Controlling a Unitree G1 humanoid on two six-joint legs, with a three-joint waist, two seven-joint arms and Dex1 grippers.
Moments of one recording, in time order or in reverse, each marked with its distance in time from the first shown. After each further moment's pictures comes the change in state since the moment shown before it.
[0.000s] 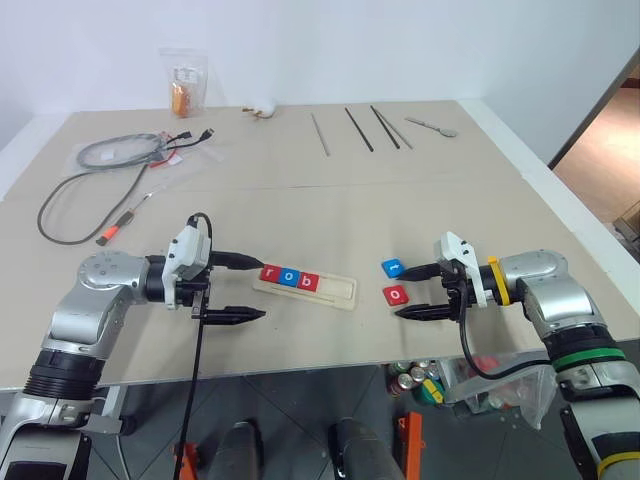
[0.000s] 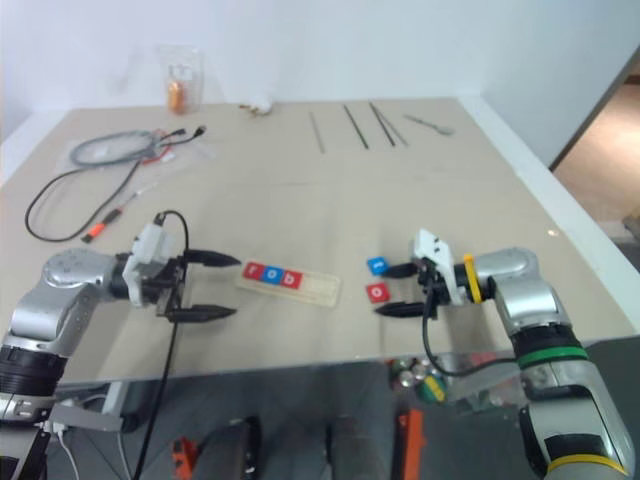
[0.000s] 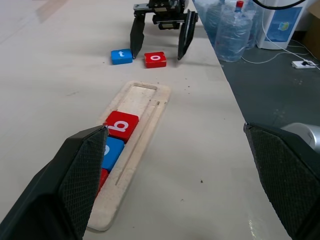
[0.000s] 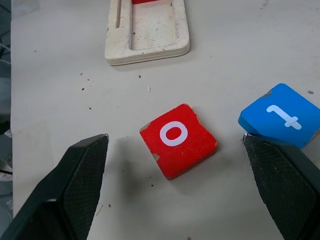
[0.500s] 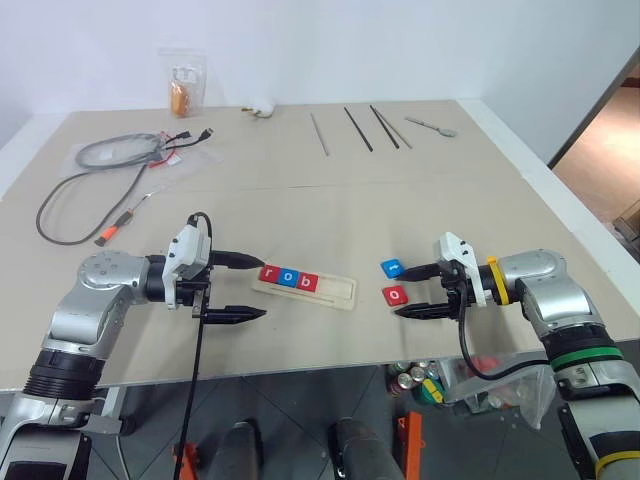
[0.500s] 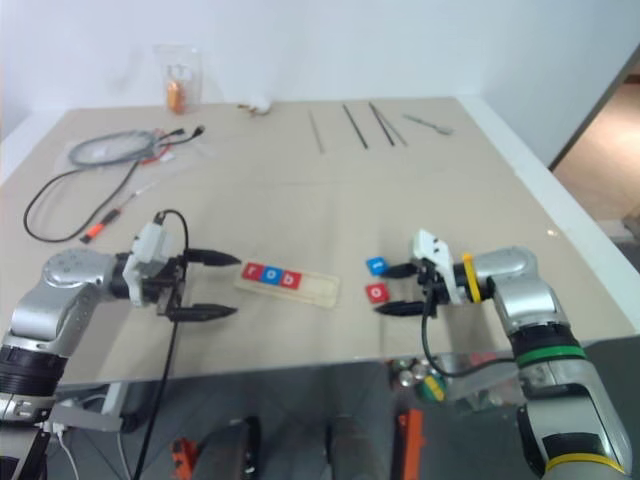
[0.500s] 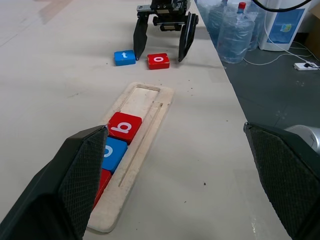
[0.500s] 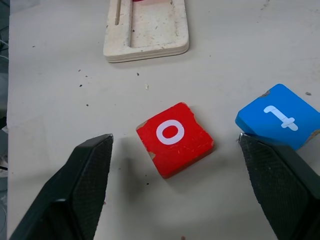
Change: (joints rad) left arm 0.000 0.000 0.000 -0.005 -0.004 0.004 0.009; right arm -0.006 0.012 -0.002 0.020 -0.011 -0.036 0.008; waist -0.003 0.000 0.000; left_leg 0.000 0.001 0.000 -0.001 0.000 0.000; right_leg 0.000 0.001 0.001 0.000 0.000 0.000
